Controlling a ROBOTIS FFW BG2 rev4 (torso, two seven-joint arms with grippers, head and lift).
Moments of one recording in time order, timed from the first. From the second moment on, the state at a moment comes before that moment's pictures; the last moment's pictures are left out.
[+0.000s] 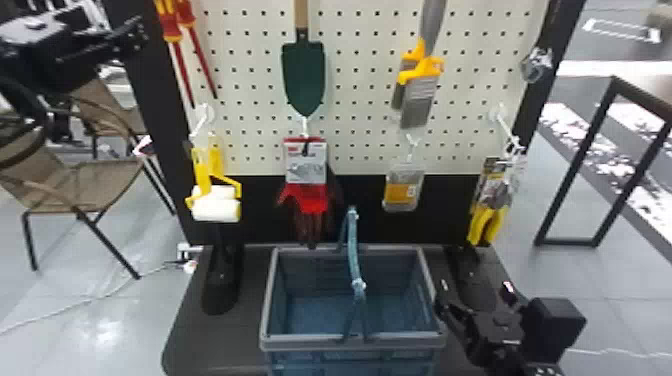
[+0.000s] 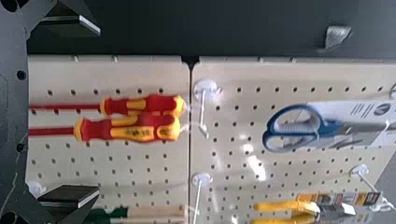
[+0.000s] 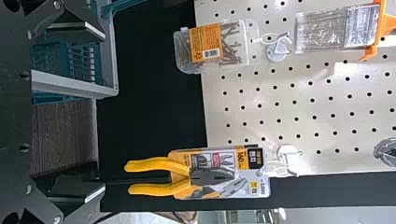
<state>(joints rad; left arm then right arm) -0.45 0.25 0.30 -2.01 0.31 0.74 -0.63 0.22 -0.15 0.16 -1.74 -0.21 -0.06 -0.10</state>
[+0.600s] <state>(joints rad) -0.58 0.31 0.19 -1.83 0.40 0.73 -0.76 0.23 -0.15 0.16 -1.74 -0.21 -0.06 -0.10</state>
